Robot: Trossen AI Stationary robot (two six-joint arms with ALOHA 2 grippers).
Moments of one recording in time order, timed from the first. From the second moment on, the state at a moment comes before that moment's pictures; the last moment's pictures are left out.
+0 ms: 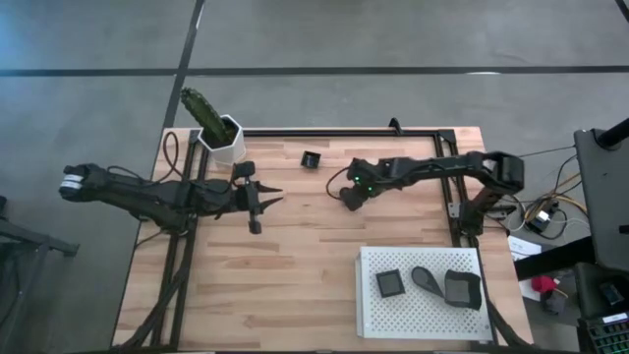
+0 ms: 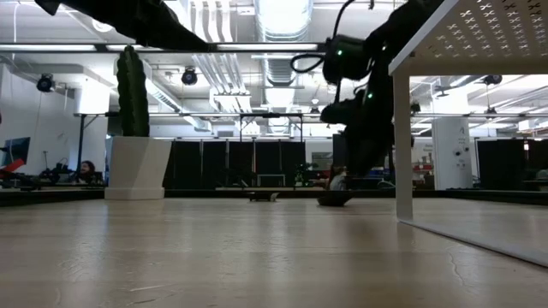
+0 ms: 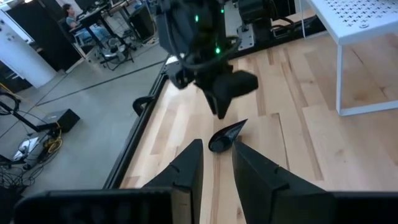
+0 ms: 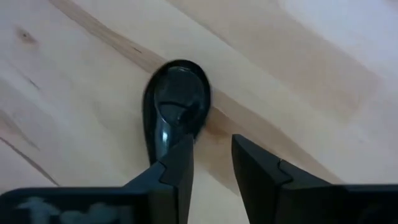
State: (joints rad) left arm -0.11 0.91 0.65 -0.02 -0.39 0.29; right arm -0.25 1.65 0.99 -0.54 0.13 0.70
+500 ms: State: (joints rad) left arm -0.11 0.91 0.65 -0.02 -0.39 0.29; right arm -0.27 1.76 0.99 -0.40 0.10 0.69
